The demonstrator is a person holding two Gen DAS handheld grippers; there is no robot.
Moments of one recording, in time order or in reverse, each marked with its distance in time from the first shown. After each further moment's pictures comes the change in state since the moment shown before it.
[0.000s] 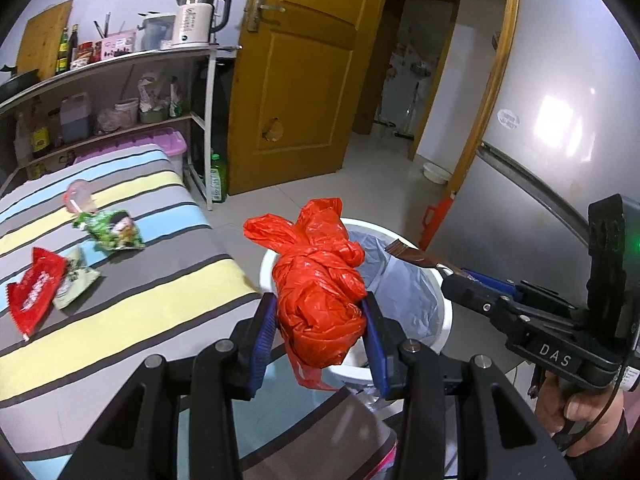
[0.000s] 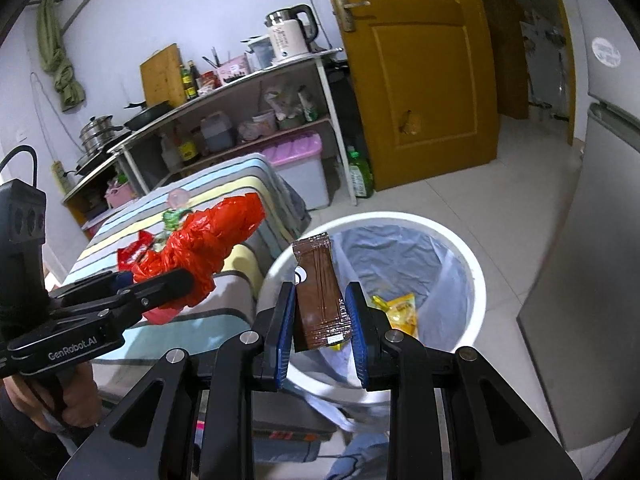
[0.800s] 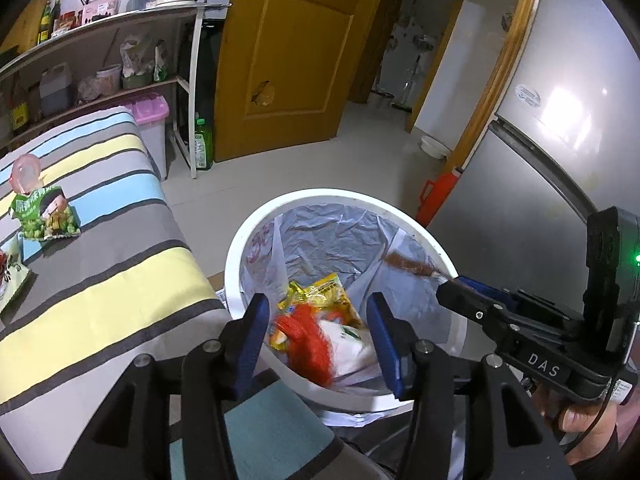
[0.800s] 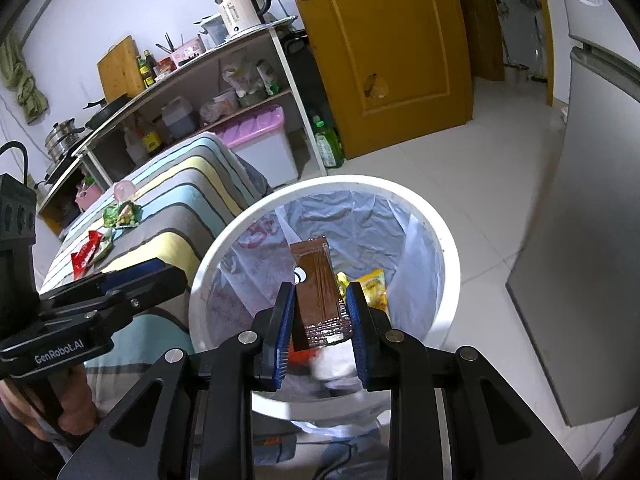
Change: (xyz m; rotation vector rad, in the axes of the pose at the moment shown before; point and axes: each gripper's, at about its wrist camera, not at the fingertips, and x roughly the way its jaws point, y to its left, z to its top) left arm 0.064 -0.006 0.007 -0.034 0.121 -0.031; right arm 0.042 -0.046 -0.003 0.086 0.099 -0.060
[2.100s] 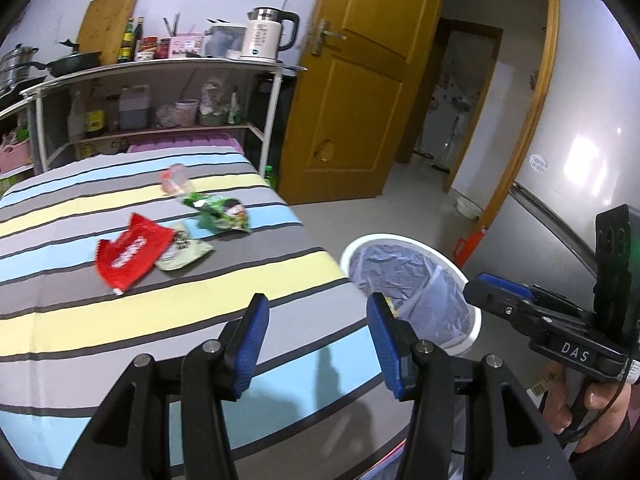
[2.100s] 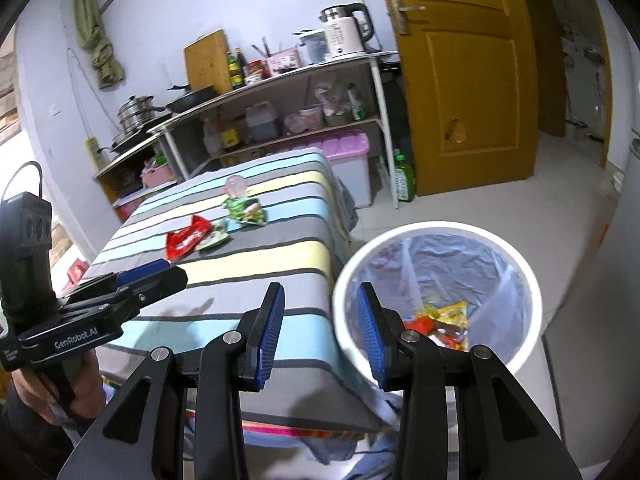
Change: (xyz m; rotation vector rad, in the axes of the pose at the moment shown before) left arm -0.136 0.072 -0.049 -0.109 -0.221 0.138; right arm -0.056 0.117 -0.013 -0.216 -0.086 0.180
